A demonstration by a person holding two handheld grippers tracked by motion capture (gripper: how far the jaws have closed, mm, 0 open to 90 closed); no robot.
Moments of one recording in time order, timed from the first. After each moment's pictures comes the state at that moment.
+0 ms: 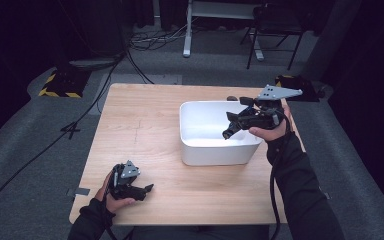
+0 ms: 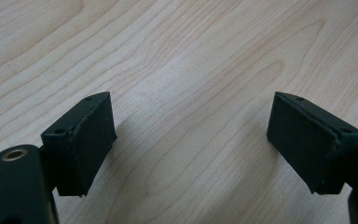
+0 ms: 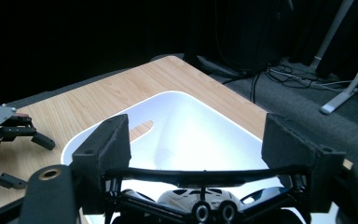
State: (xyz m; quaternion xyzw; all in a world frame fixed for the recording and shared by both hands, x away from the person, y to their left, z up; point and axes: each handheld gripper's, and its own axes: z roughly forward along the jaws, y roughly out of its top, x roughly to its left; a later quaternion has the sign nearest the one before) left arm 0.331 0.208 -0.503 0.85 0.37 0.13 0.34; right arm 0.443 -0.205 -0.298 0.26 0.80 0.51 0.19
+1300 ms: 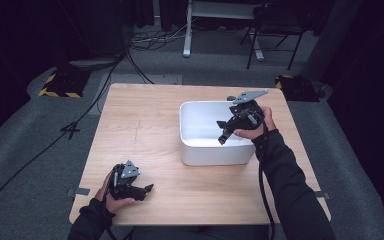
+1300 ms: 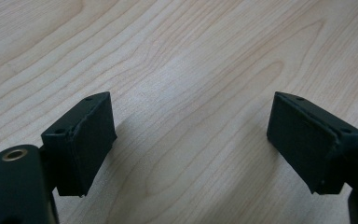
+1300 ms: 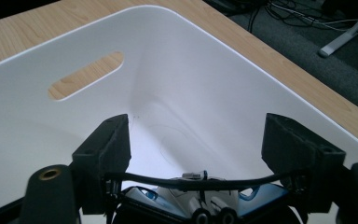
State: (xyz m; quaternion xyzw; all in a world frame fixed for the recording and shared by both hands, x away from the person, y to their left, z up) left arm 0.331 0.208 -0.503 0.85 0.37 0.13 0.34; right arm 0.479 -0.178 -0.344 0.28 0.86 0.38 0.18
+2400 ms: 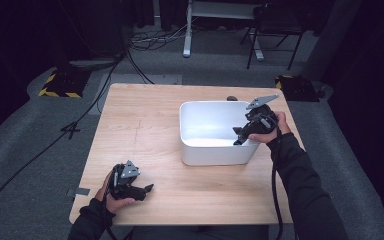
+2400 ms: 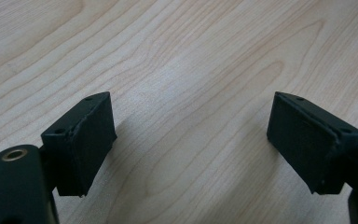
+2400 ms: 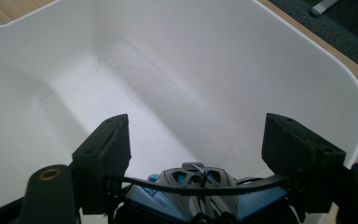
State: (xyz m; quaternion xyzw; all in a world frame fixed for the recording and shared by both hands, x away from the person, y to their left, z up) left arm 0.331 0.208 -0.503 0.85 0.37 0.13 0.34; right arm 0.482 -0.223 -0.361 0.31 0.88 0.31 0.17
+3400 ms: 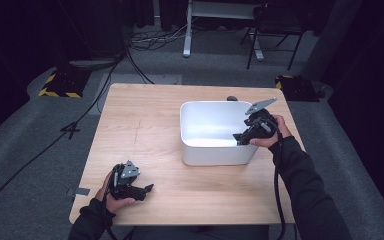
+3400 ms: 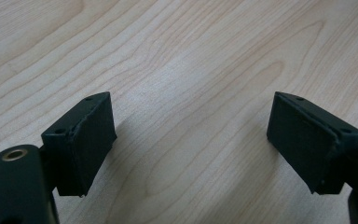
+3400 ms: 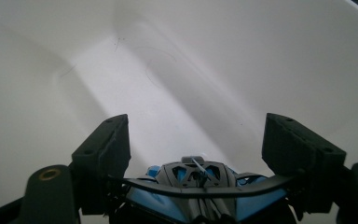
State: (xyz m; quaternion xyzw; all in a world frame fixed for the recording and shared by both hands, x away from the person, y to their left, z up) left arm 0.330 0.208 -0.503 0.85 0.37 0.13 0.34; right arm 0.477 -0.223 -0.369 0.29 0.90 0.30 0.14
